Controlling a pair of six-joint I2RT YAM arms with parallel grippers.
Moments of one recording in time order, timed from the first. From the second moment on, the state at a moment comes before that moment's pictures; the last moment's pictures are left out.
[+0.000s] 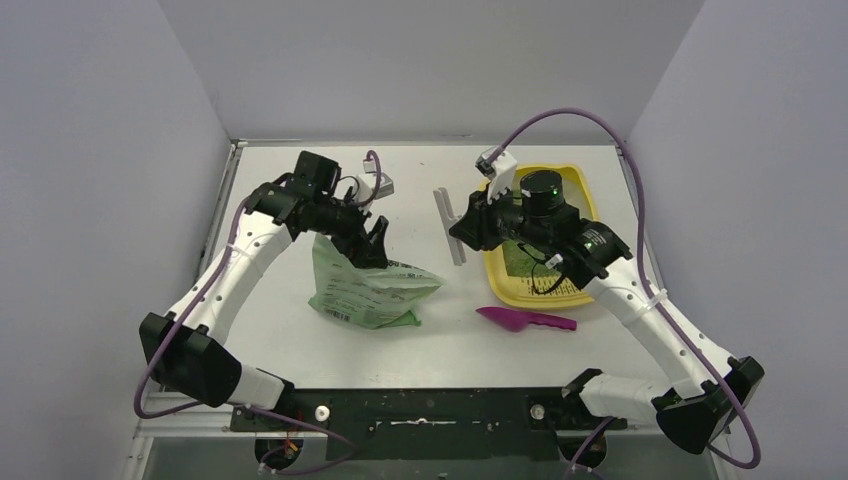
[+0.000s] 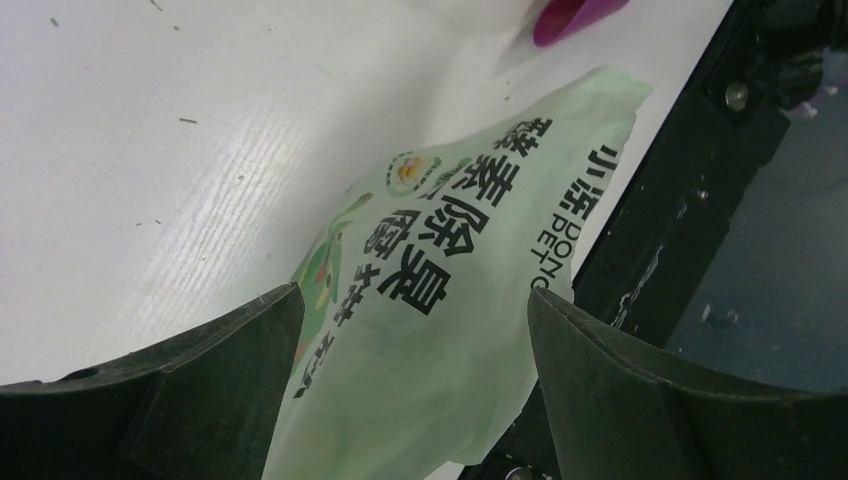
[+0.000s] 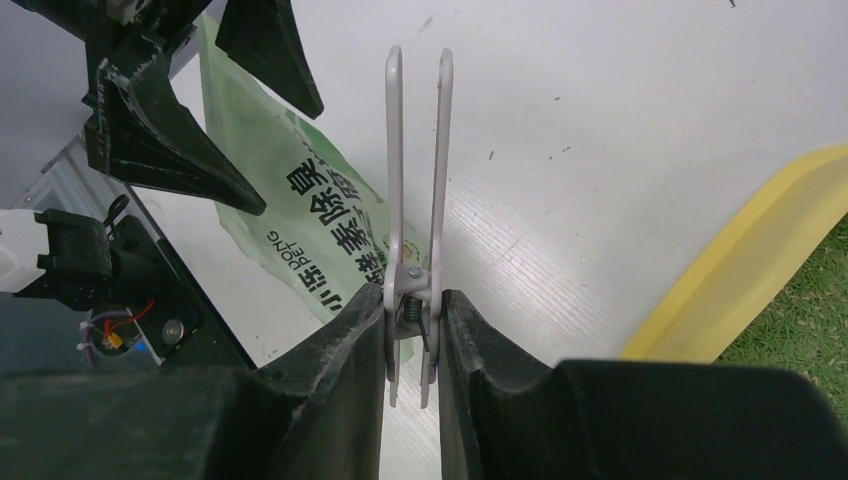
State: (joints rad) left arm -0.39 1.42 1.42 -0.96 0.60 0.25; right arm 0.63 1.18 1.27 -0.53 -0.26 0.16
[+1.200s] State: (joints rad) left arm -0.46 1.39 1.22 -1.00 0.34 0.41; right arm 0.60 1.45 1.25 -0.42 -0.68 0.09
